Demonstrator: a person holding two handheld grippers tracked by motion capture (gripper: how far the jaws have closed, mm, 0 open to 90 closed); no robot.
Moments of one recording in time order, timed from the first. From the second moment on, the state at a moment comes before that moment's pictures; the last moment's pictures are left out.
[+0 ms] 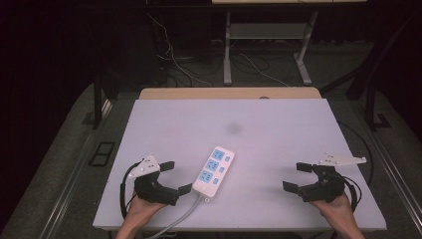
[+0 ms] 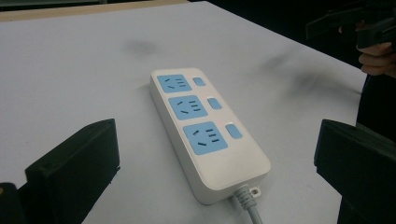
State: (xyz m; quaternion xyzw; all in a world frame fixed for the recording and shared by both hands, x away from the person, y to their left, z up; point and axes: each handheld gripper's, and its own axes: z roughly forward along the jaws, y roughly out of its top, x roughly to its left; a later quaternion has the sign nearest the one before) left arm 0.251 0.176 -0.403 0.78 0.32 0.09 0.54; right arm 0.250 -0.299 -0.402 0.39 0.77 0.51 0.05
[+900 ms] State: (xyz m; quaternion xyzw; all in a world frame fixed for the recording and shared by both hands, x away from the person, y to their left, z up) left arm 0.253 0.178 -0.402 0.79 0.33 0.07 0.51; right arm 0.250 -0.302 -0.405 0.39 0.77 0.50 0.05
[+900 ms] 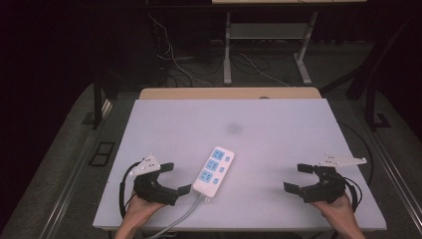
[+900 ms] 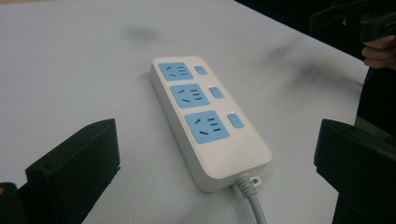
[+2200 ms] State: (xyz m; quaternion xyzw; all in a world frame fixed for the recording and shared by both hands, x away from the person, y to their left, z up) left arm 0.280 0.129 -0.368 0.85 0.28 0.05 0.45; right arm 0.249 -0.306 -0.406 0.40 0.76 0.50 0.05
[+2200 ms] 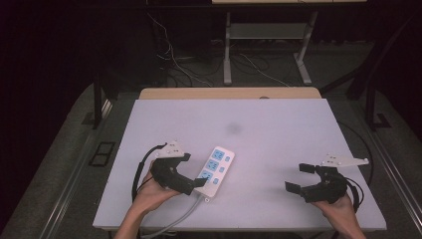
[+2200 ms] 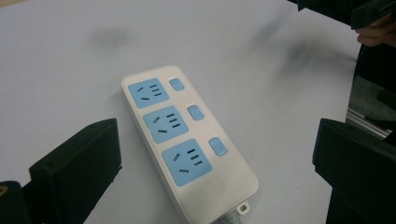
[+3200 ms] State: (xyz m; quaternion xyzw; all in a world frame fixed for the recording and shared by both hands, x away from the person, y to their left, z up) left arm 0.292 0.086 -0.377 0.90 0.21 0.03 0.38; right arm 0.249 -0.304 -0.408 0.39 0.77 0.50 0.05
